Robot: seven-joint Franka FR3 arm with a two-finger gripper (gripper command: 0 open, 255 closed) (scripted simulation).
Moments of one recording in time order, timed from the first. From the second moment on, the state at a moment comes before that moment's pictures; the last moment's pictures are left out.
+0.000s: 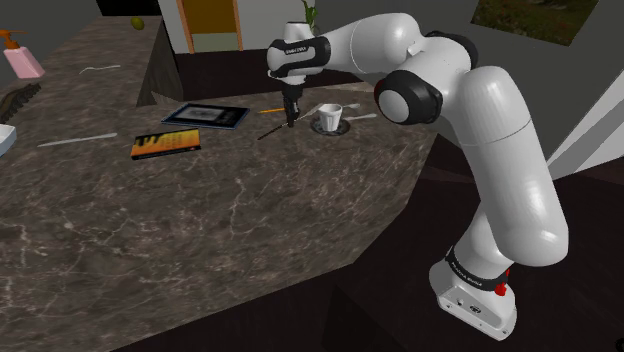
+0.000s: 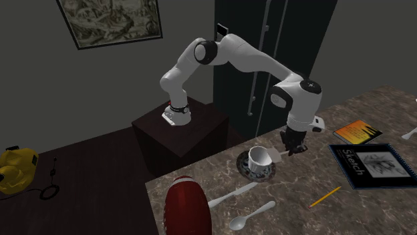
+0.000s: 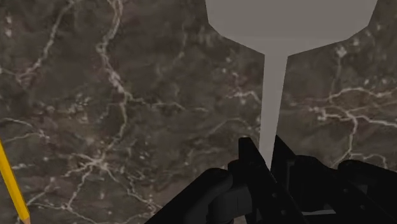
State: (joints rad) arm 0.30 0.71 -0.51 -1.28 0.41 1.94 -1.39
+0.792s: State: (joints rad) arm 0.30 0.71 -0.51 -1.32 0.42 1.96 -1.40
